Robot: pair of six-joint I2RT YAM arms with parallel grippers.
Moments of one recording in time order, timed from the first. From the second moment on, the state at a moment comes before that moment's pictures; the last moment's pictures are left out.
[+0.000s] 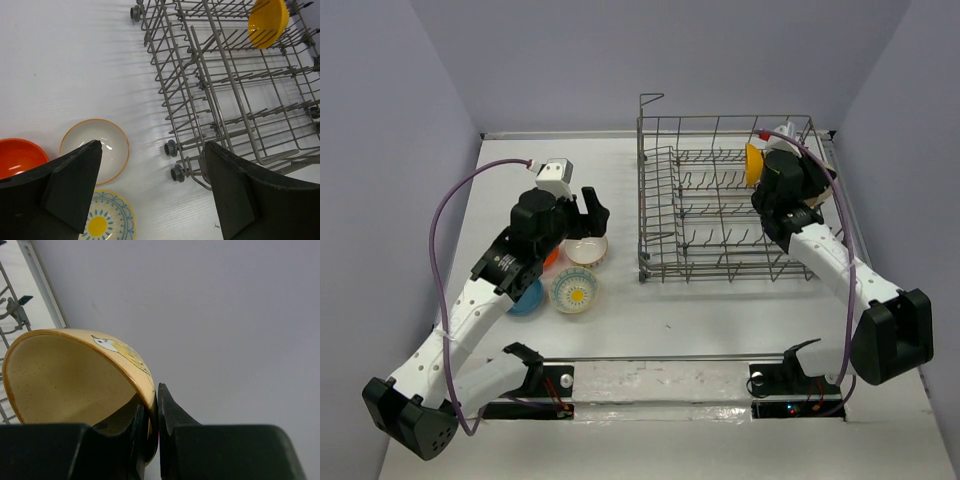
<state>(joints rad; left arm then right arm) -0.51 0.94 0.97 -0.39 -0.11 -0.37 0.36 1.32 1.05 0.17 1.25 -0.83</state>
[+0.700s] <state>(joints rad) -0.51 0.93 0.94 -0.34 -0.10 -0.38 0.27 1.42 0.90 0.22 1.16 -0.90</state>
